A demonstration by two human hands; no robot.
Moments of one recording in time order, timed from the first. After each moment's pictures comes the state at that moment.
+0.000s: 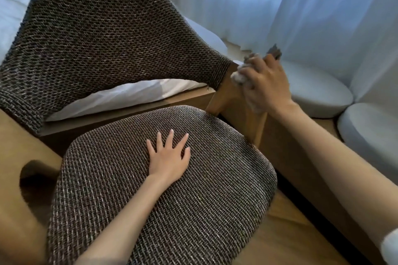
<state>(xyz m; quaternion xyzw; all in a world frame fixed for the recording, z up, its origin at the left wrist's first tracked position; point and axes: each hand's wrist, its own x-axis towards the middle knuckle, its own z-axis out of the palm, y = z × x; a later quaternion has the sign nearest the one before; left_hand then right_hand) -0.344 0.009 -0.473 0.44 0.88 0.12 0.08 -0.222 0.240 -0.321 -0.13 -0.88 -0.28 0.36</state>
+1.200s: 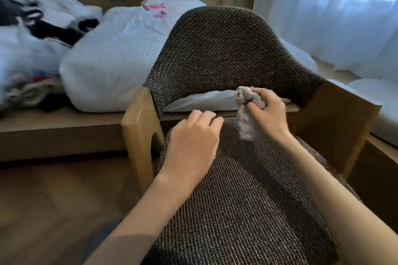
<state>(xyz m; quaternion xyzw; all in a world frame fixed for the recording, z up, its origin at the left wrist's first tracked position) -0.325 -0.141 -0.340 0.41 0.86 0.15 -0.28 -0.323 0.078 -0.355 -0.12 -0.86 0.33 0.38</state>
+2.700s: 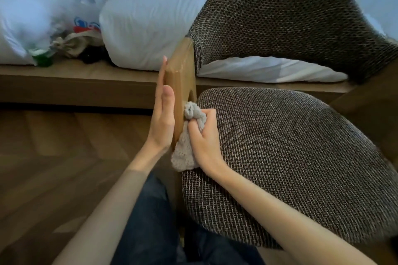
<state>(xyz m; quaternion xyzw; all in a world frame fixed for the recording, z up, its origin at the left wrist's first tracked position) -0.361 -0.227 -0.408 0.27 0.64 0.71 -0.10 -0.318 -0.142 -0.446 -0.04 -0.75 0.62 0.21</state>
